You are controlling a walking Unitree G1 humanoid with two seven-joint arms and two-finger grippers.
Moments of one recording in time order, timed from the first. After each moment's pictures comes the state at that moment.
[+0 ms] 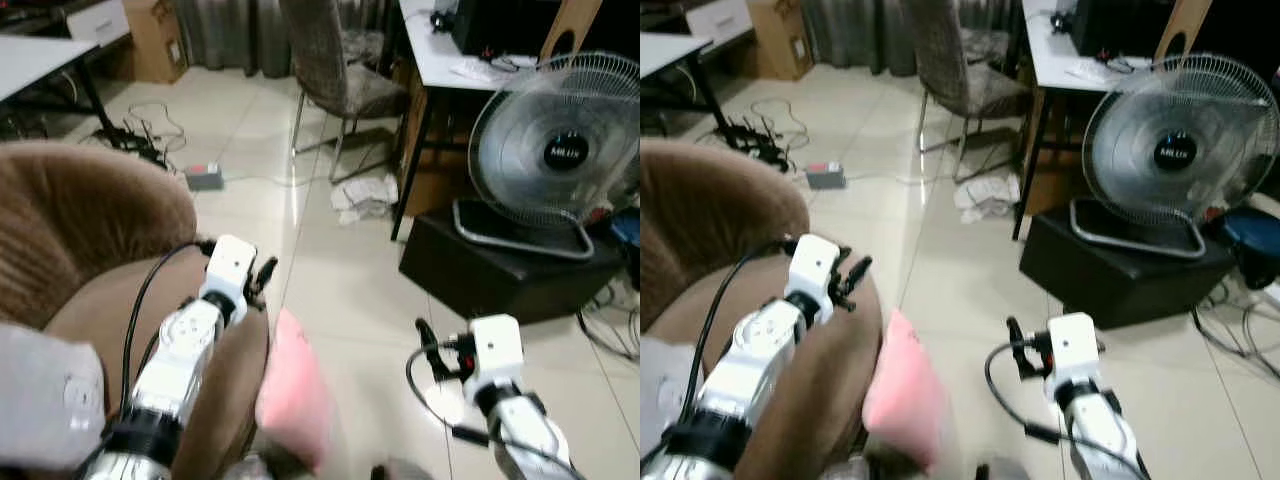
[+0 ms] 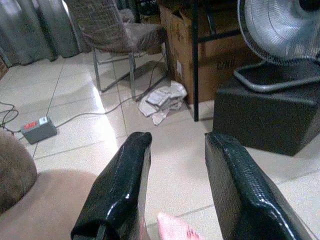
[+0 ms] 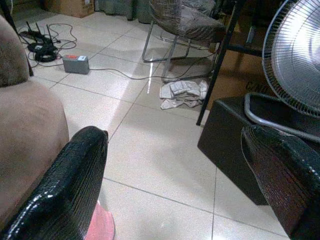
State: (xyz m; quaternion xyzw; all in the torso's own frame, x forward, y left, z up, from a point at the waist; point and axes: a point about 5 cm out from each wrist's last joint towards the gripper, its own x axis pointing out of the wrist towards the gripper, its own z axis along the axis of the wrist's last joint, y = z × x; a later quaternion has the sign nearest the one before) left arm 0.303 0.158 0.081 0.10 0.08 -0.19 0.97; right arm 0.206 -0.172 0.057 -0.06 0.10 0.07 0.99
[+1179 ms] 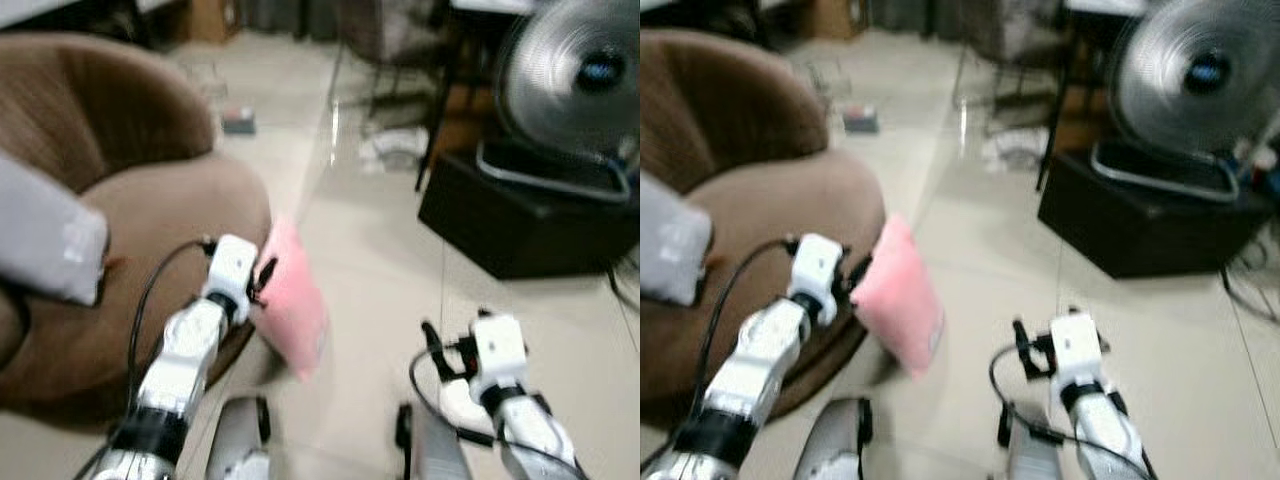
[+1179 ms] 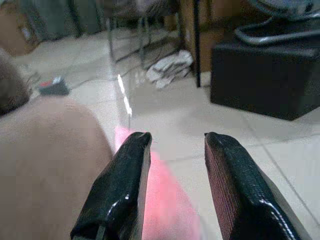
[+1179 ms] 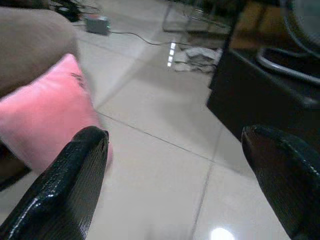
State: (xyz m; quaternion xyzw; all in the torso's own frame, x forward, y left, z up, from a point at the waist) left arm 0.309 0.154 0.084 0.10 0.06 -0.18 0.98; right arm 0.205 -0.180 0.055 -0.10 0.11 0.06 0.99
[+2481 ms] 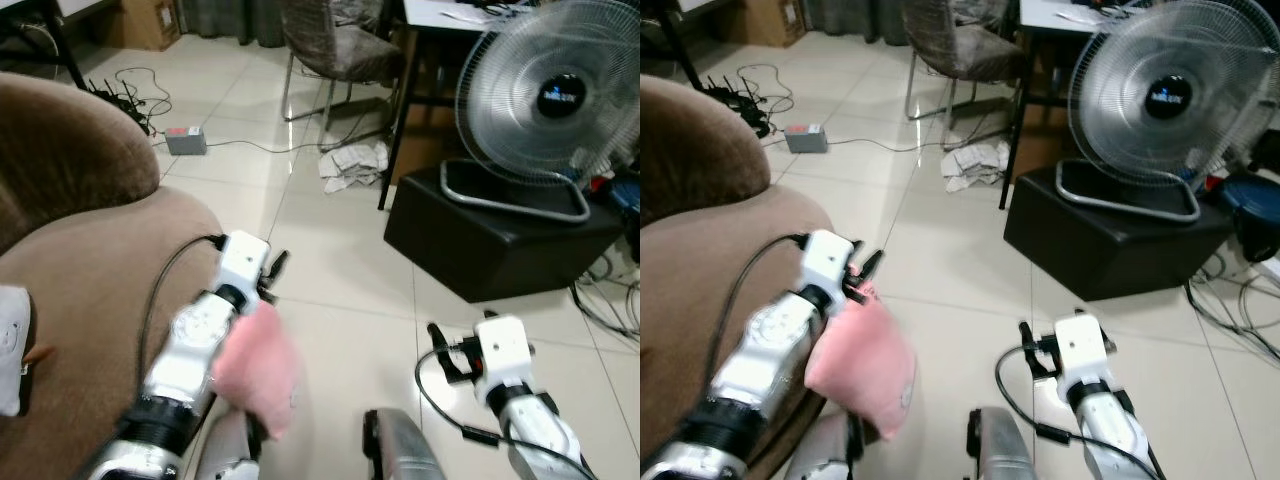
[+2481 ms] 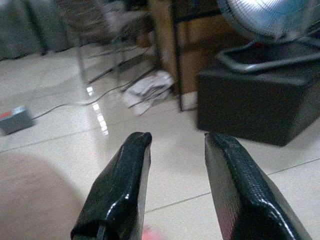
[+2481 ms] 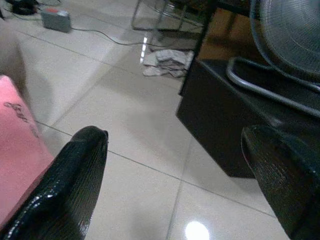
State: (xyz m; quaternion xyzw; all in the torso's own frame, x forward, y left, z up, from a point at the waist) left arm 0.311 0.157 0.083 0.12 0.06 -0.19 0.97; right arm 0.207 -0.177 0.053 -0.09 0.12 0.08 0.99
